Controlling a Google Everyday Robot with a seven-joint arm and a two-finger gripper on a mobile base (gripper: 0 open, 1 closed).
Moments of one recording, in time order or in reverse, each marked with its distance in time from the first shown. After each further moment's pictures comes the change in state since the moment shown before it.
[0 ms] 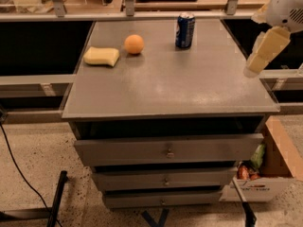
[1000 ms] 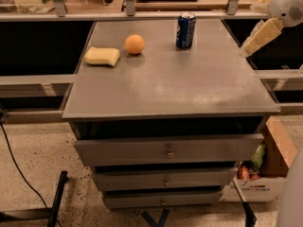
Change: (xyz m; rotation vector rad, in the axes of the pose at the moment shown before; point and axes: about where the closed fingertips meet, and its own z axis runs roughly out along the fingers) arm 0.000 -0.096 0.037 0.037 -0.325 0.045
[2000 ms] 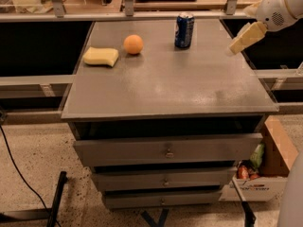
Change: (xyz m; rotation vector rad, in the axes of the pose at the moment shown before) arm -0.005 -0.017 0.029 0.056 -0.041 0.076
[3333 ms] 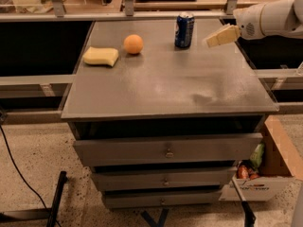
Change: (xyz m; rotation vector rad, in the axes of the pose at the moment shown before) arm -0.020 -0.040 0.060 0.158 -0.279 0.180
